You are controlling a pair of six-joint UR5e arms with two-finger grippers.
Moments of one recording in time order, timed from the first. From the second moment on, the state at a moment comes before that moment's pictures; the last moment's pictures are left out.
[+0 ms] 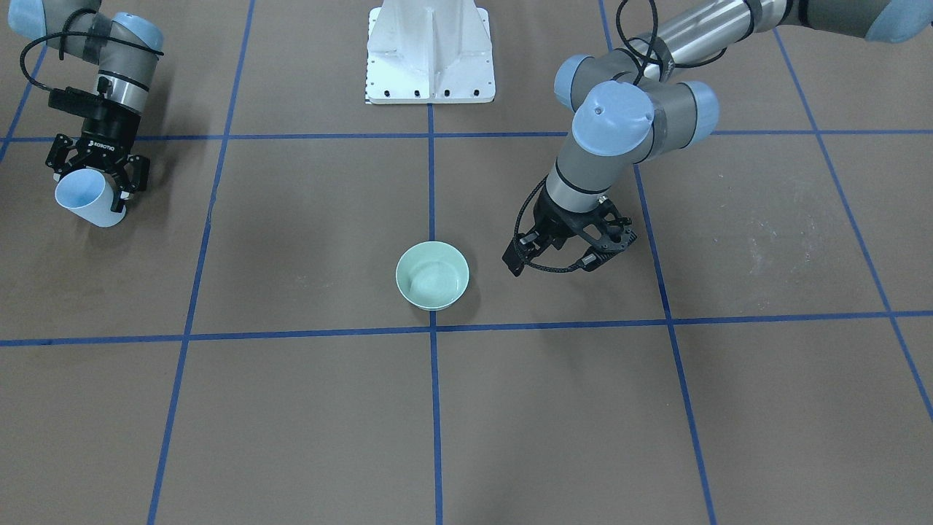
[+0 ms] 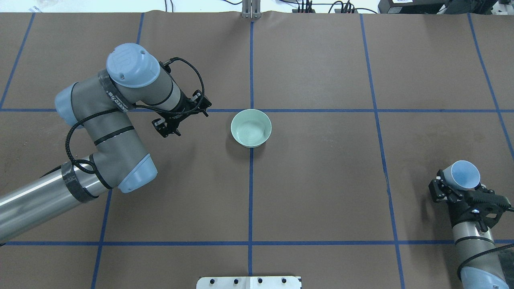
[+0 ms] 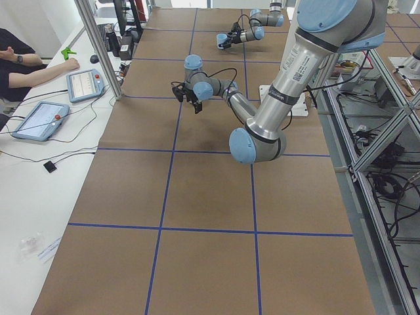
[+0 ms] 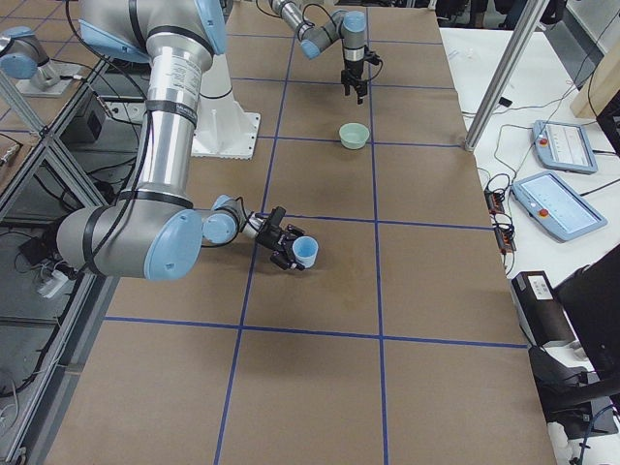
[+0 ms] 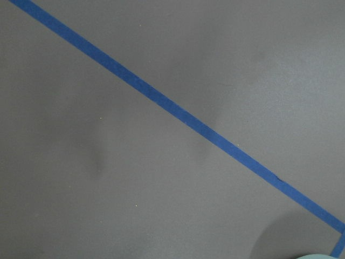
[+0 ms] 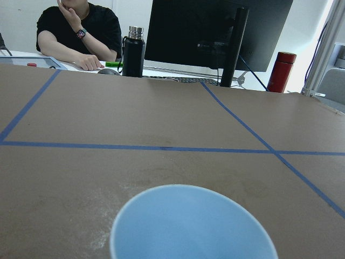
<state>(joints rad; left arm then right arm) -0.69 -2.19 -1.57 -1.82 -2.01 -1.73 0.05 -1.94 1.84 -1.31 0.51 2.06</state>
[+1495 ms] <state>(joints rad) -0.76 -2.11 -1.67 -1.81 -2.02 -1.49 0.41 -1.77 1.85 -0.39 0.90 0.85</state>
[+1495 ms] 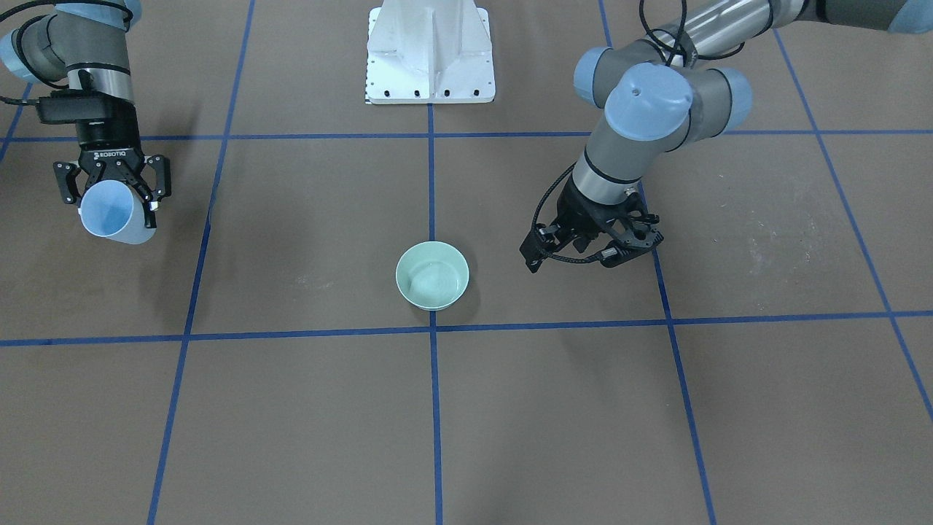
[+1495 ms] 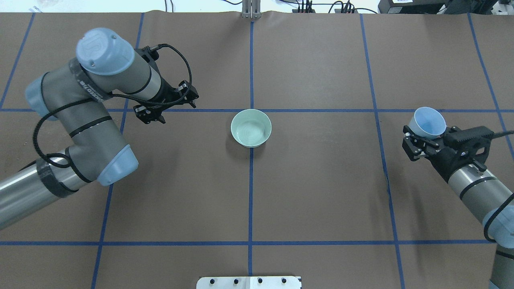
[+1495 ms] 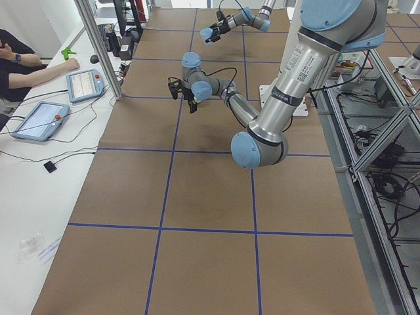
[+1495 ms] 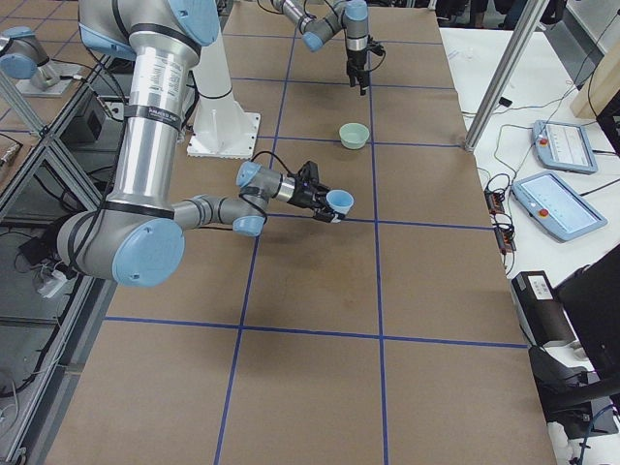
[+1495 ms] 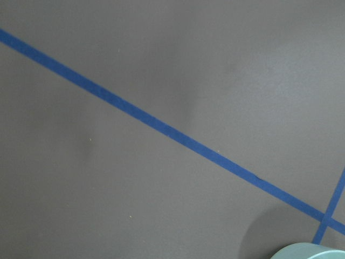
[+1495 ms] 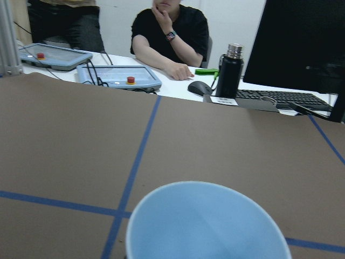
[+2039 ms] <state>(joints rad) -0.97 -1.89 -1.76 -1.81 -2.13 -0.99 0.52 -1.50 1.86 -0.52 1.25 0.72</state>
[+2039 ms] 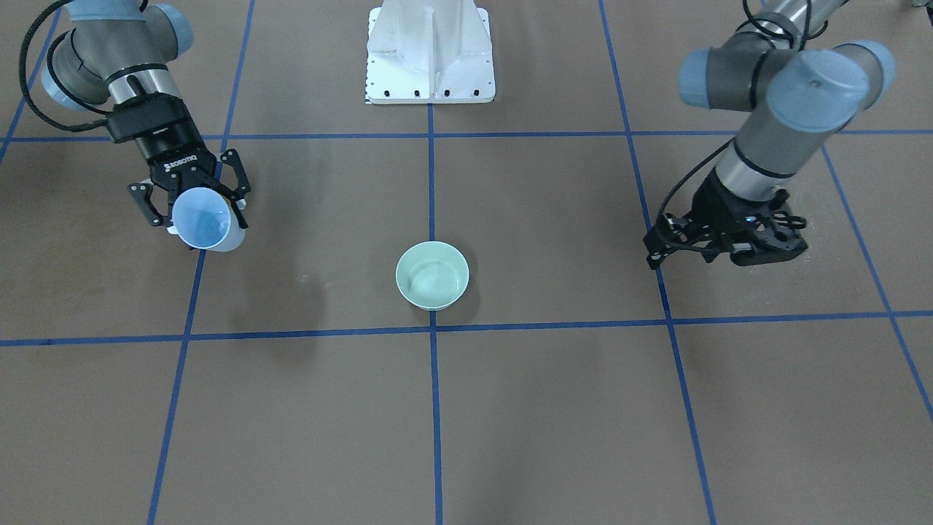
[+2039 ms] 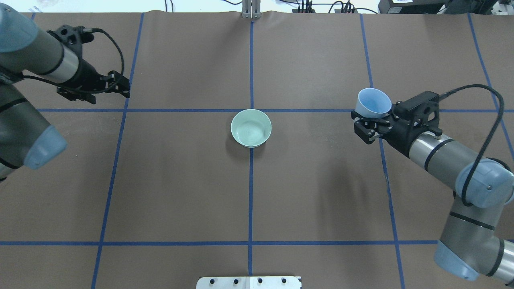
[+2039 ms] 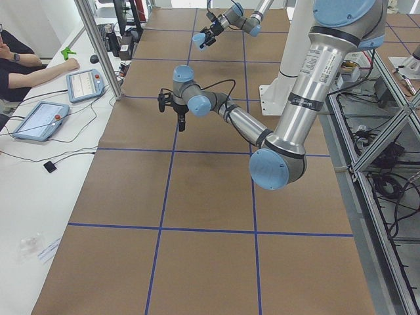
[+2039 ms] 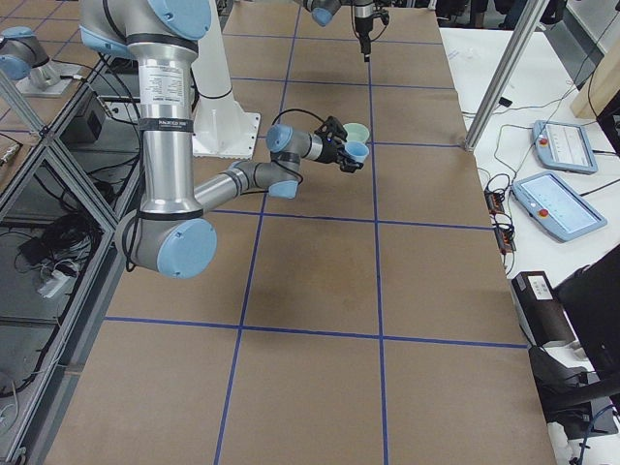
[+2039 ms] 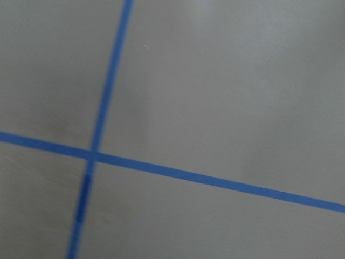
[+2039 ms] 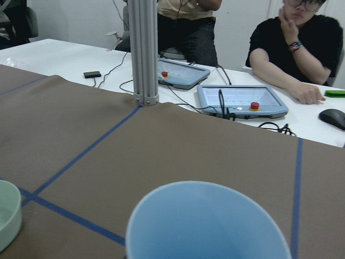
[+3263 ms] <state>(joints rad) -1.11 -1.82 -1.69 -1.81 -2.18 -0.76 0.47 -1.10 1.76 -0.84 1.34 0.60</state>
